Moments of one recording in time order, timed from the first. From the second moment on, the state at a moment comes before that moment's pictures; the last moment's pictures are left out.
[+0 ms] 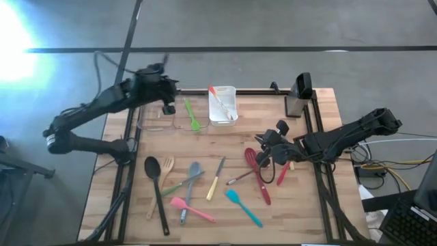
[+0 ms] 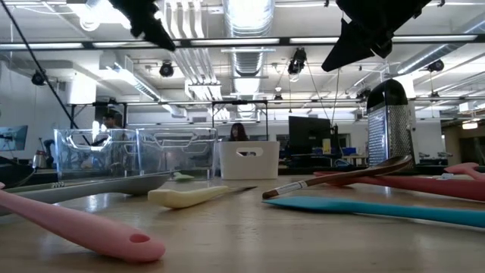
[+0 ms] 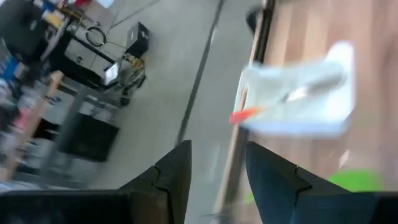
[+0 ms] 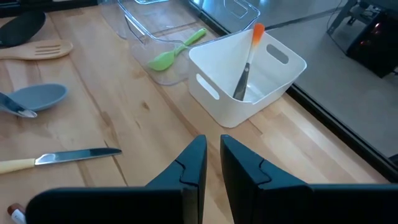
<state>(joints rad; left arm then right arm) 0.47 1.03 1.21 -0.65 -0.29 0.58 0.29 1.20 0.83 -0.43 0.79 0.51</state>
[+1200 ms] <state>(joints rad) -0.24 0.77 0.42 0.16 -0.35 -0.21 0.28 1.33 1.11 -0.74 0.27 0.33</state>
